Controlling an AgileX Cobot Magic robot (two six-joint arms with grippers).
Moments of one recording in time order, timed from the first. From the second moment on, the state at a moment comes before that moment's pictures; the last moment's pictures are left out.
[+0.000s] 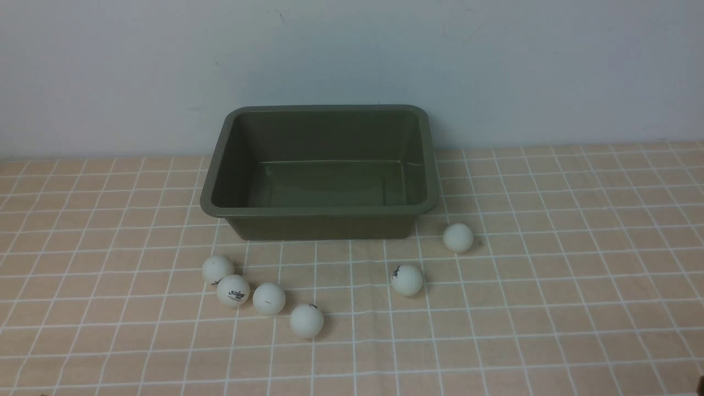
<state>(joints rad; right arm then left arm) 0.07 -0.01 0.02 0.12 0.41 -0.21 0.05 -0.01 0.02 0.00 0.41 0.03</state>
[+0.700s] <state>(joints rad) 0.07 -0.01 -0.14 0.16 0.43 -0.09 0.05 -0.01 0.02 0.00 0.41 0.03</state>
